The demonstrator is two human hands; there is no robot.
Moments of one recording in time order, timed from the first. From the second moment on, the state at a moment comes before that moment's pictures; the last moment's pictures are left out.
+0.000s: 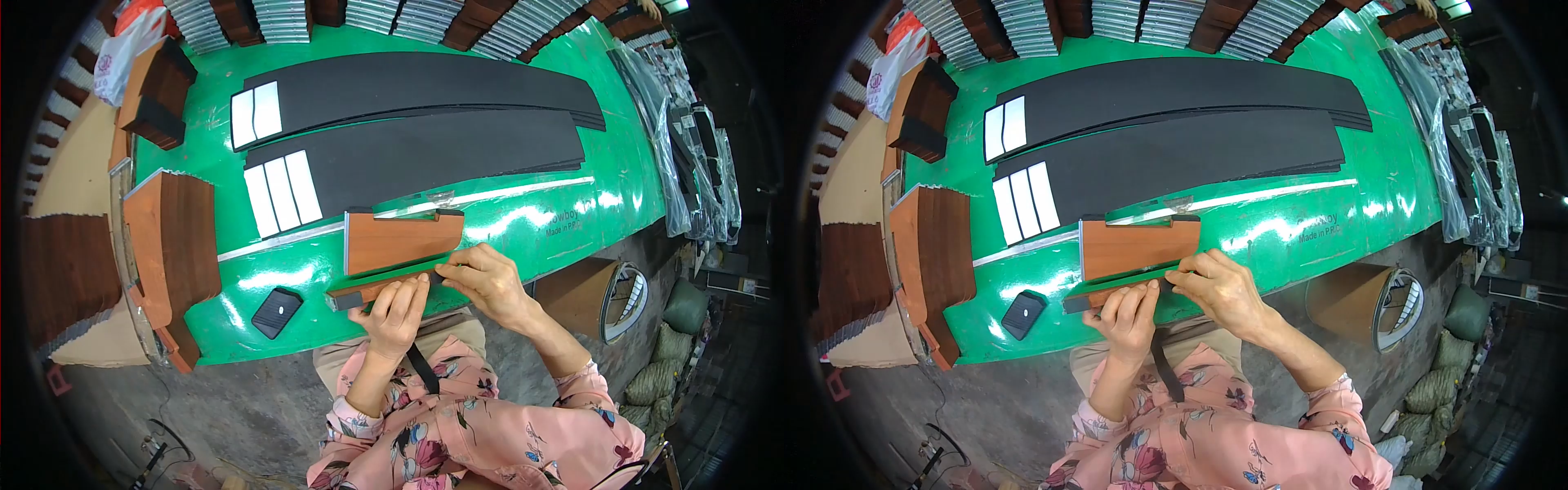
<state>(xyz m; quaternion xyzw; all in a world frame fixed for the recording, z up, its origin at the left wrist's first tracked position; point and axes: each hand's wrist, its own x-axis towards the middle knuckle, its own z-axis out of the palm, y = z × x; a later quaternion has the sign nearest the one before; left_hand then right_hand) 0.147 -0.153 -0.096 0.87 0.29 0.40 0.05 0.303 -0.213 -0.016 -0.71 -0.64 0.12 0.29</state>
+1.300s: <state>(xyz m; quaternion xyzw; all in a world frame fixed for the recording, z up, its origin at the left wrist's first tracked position) 0.152 -0.152 -0.084 0.89 0.28 0.36 0.04 0.297 -0.233 -0.055 -0.60 -0.20 0.52 0.57</state>
